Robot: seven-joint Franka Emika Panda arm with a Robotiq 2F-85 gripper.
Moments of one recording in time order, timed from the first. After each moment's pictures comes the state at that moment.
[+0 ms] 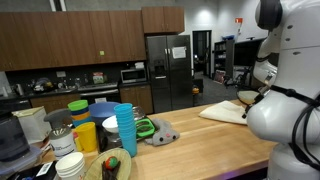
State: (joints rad) arm -0.43 0.04 -0.40 -2.48 0.84 2.18 -1.55
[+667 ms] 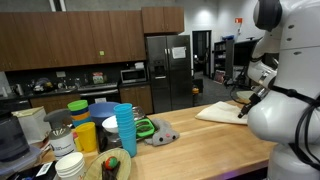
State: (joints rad) arm -0.41 0.04 -0.38 -2.47 0.82 2.18 -1.69
